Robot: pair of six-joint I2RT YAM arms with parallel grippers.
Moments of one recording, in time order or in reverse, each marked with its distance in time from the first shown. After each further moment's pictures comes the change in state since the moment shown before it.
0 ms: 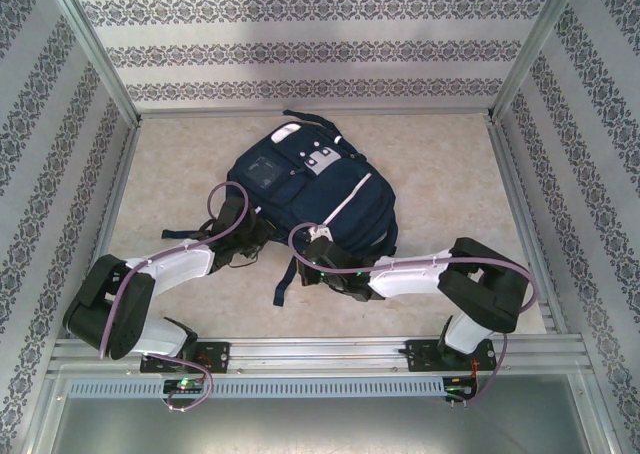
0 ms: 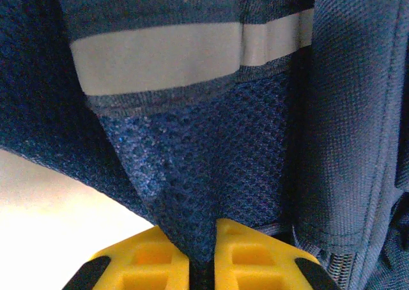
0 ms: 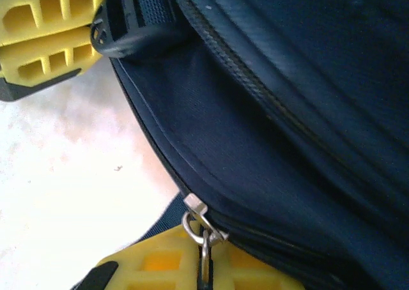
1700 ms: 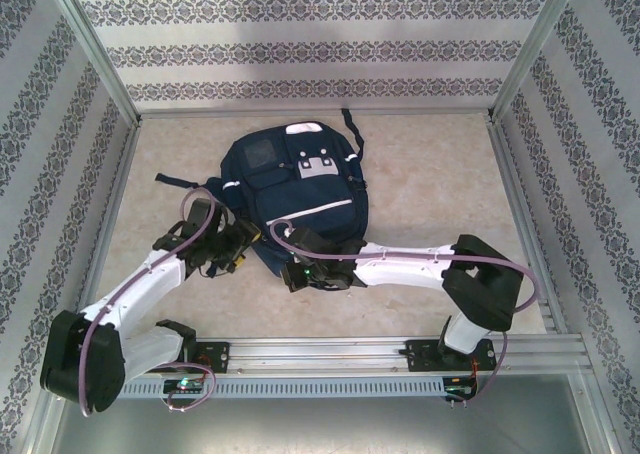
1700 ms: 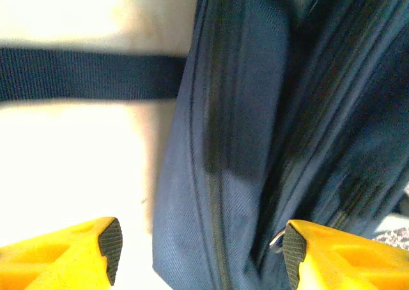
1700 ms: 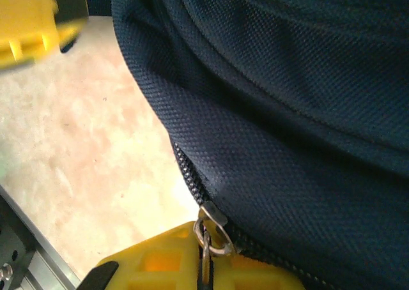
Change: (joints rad) left arm 0.124 -0.300 0.012 -0.475 0.185 0.027; right arm 0.035 0.048 0.277 -0.377 -0.226 -0.056
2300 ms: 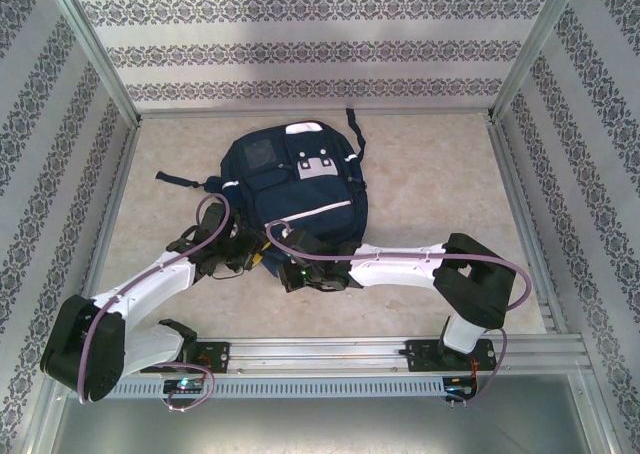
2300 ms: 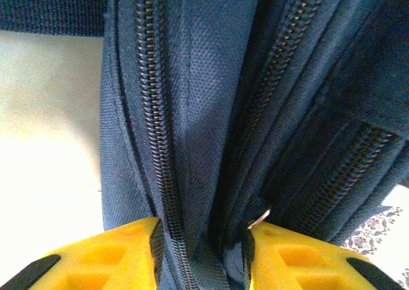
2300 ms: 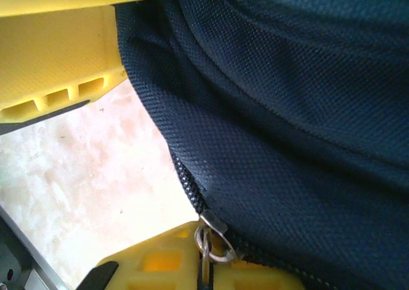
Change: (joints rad) left arm -0.089 0.068 -0.043 0.179 0.014 -0.087; right arm 0.014 0.033 0.003 0.035 0.023 0.022
